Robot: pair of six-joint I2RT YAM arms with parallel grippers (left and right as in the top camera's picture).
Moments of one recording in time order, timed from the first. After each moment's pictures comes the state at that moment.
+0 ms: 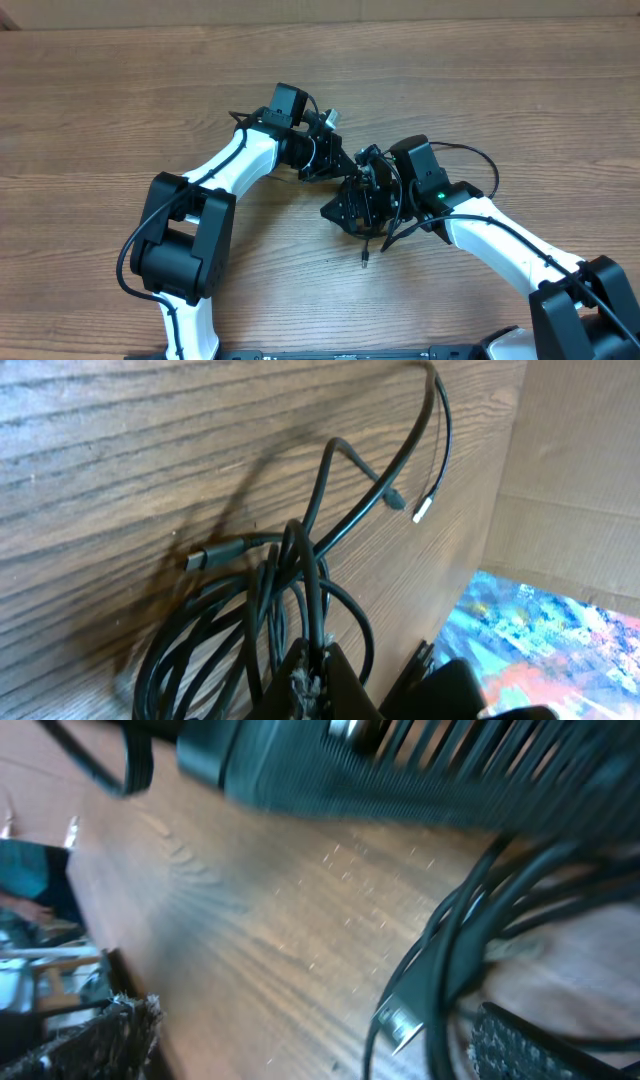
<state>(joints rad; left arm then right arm) -0.37 2.03 1.33 -0.46 0.86 -0.50 0.45 1.56 0.83 -0.24 -0.67 0.27</state>
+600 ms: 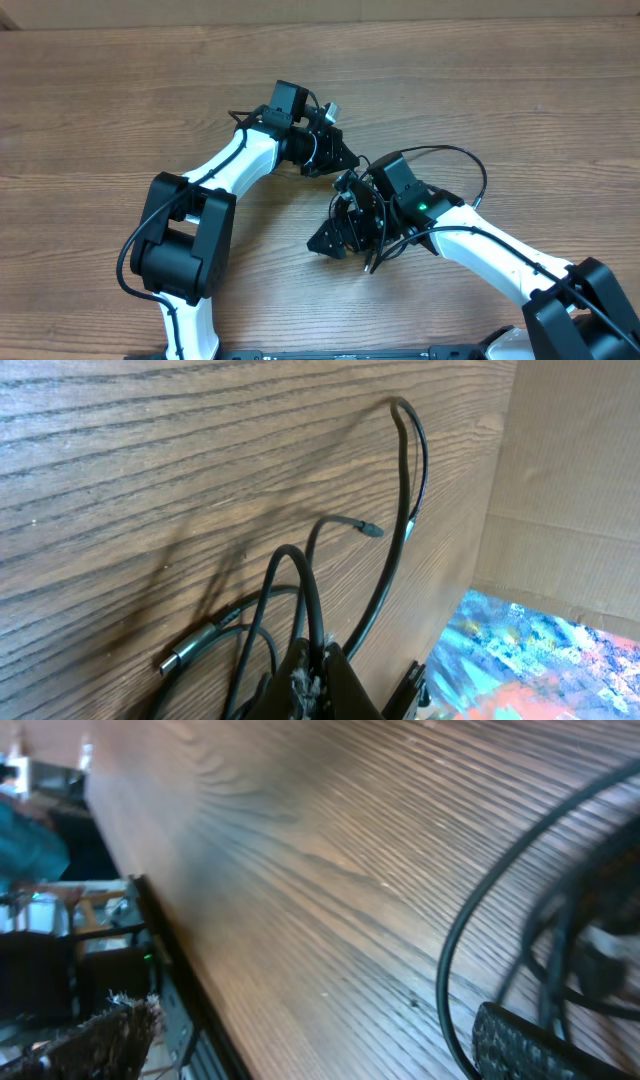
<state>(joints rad) -0.36 2.03 1.33 -0.39 0.84 -0.57 0.58 1.56 0.83 -0.35 -0.70 0.29</state>
